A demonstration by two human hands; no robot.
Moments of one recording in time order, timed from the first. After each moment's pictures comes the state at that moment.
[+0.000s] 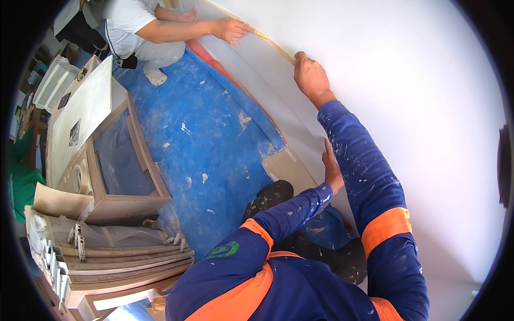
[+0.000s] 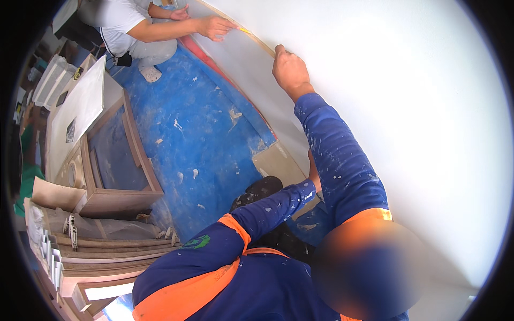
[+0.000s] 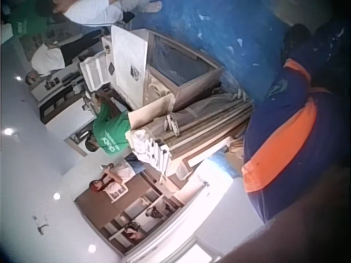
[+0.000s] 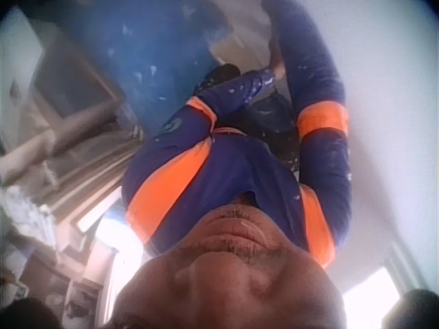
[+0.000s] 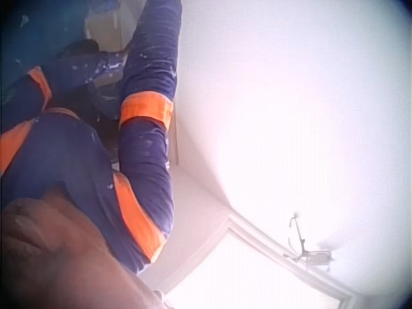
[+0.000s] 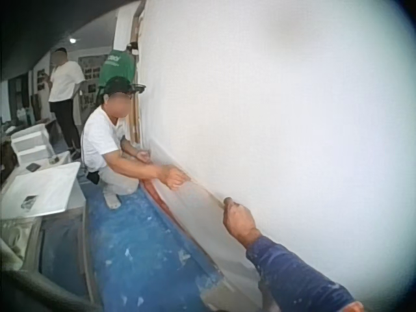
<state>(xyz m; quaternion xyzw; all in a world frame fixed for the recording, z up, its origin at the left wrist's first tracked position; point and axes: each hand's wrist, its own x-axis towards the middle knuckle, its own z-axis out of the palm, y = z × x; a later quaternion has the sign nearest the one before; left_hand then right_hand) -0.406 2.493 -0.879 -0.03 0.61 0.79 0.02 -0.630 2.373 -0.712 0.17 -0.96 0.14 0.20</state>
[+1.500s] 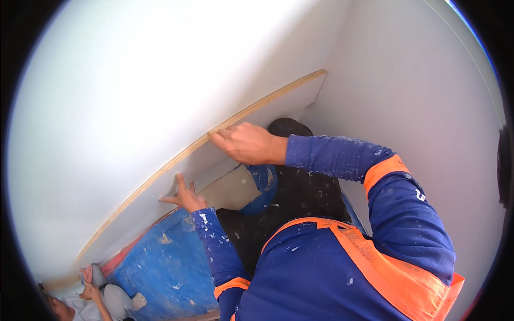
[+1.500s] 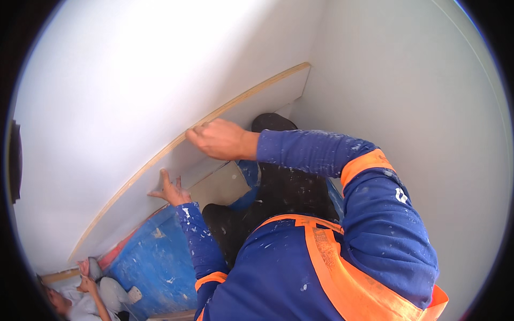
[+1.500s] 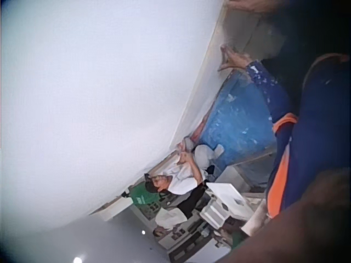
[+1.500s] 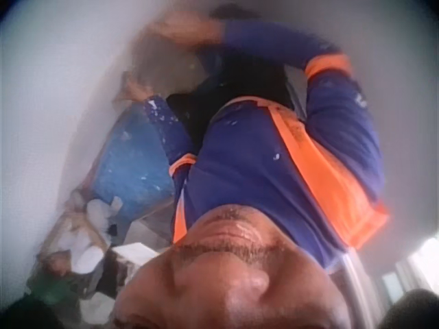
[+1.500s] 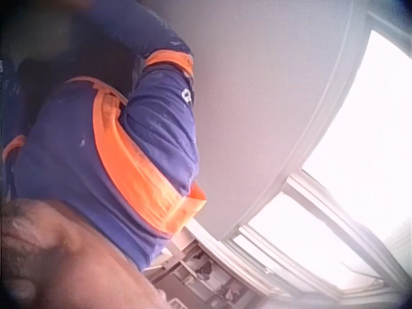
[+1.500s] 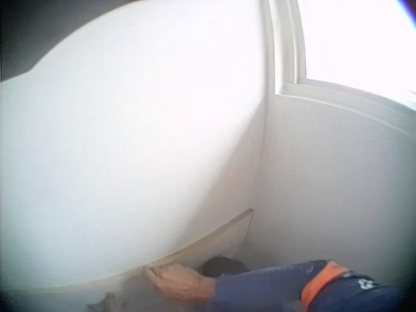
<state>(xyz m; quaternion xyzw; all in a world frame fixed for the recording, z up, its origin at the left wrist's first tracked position) -0.390 2.478 -0.820 -0.08 0.58 0.79 0.18 -0.214 2.647 -0.691 -0.06 -0.97 0.07 0.22</state>
